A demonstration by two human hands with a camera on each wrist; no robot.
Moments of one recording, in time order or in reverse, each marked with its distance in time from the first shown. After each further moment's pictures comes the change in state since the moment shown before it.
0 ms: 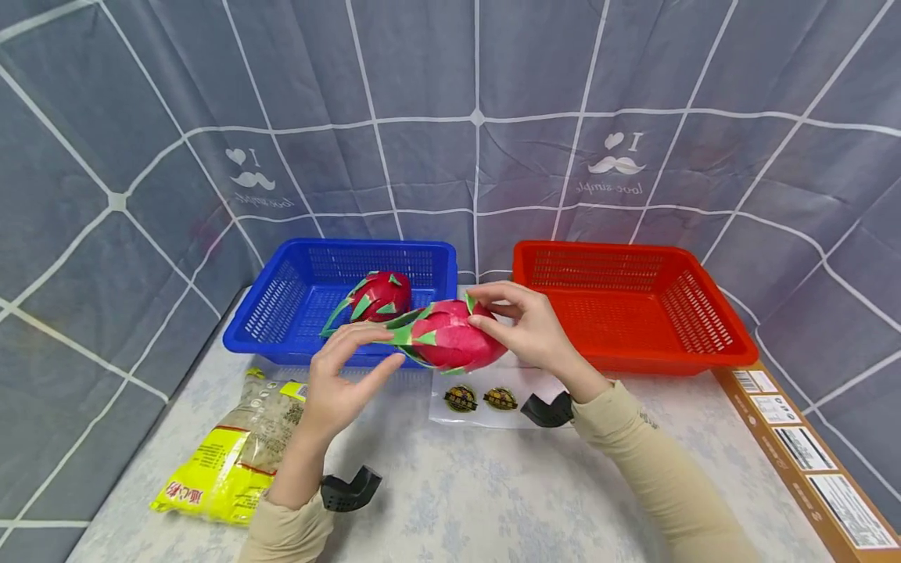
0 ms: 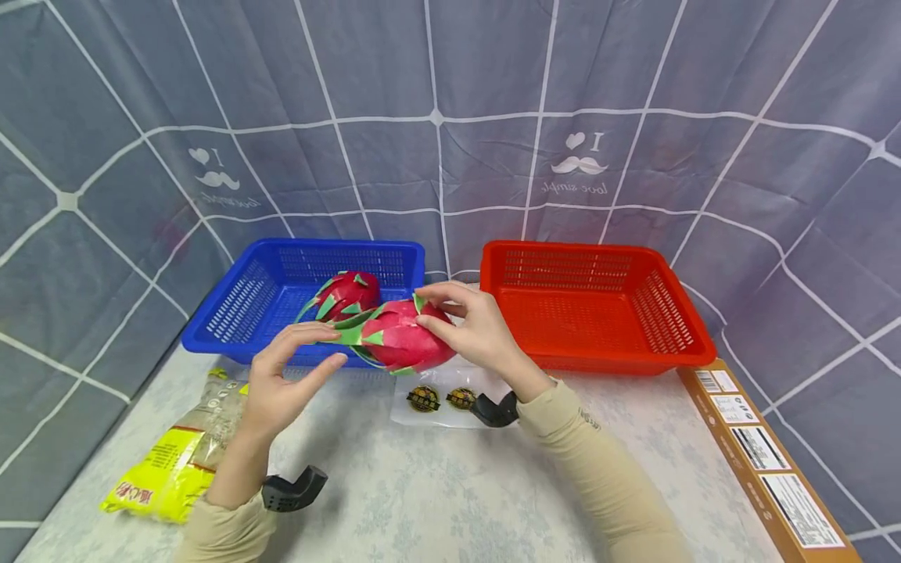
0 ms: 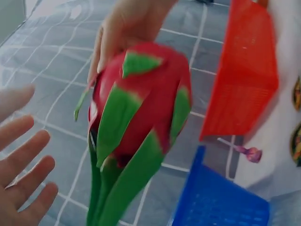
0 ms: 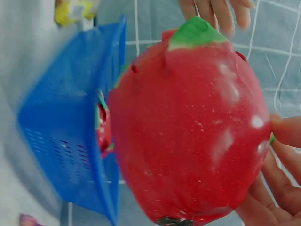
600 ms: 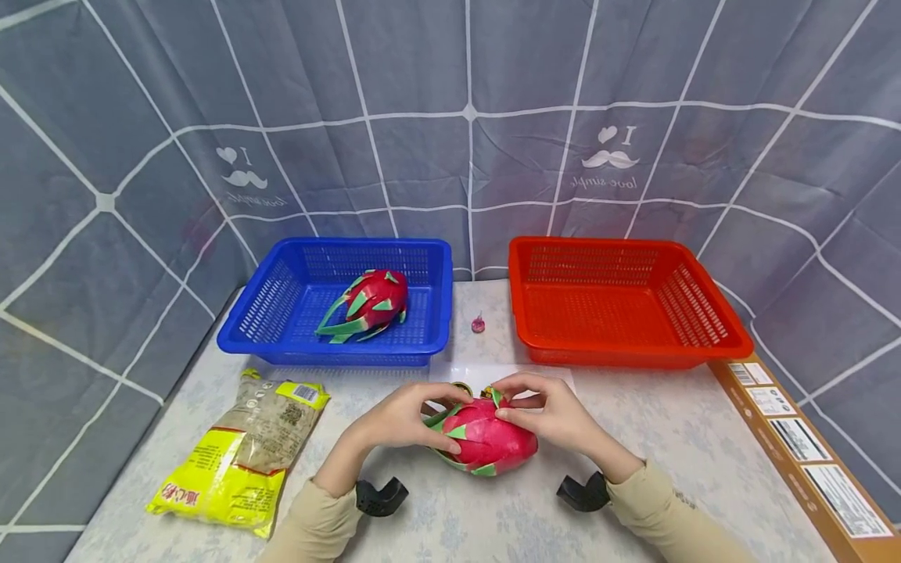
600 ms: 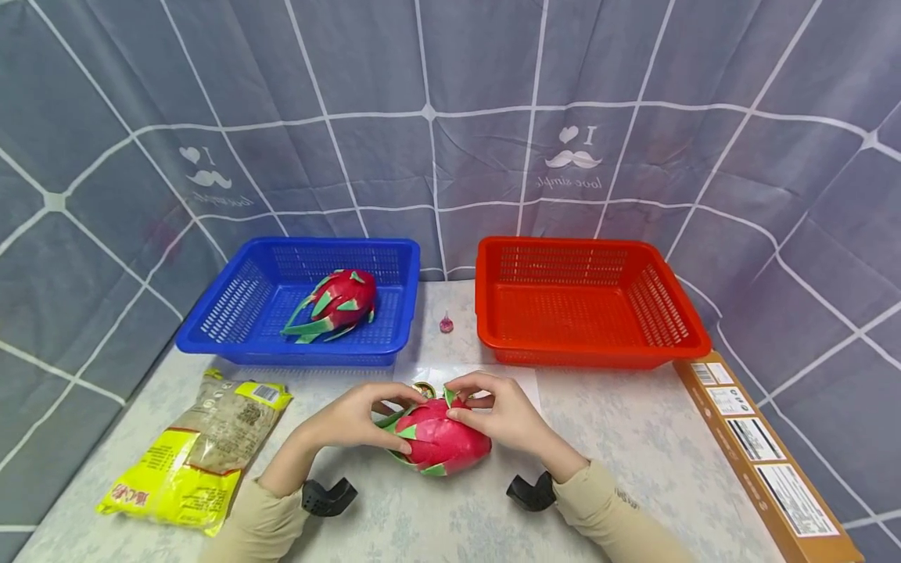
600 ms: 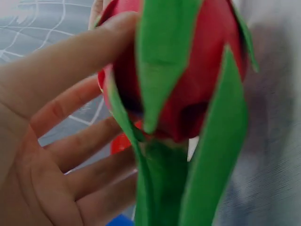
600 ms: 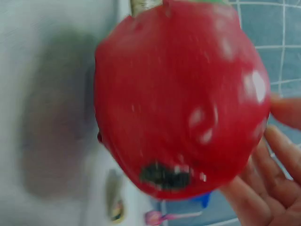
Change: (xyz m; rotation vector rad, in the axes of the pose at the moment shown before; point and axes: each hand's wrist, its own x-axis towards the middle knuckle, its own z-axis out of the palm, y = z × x) left_hand -0.032 -0.029 0.052 -0.095 -0.853 -0.394; right_hand -0.107 0.038 0.000 0.041 -0.179 0.287
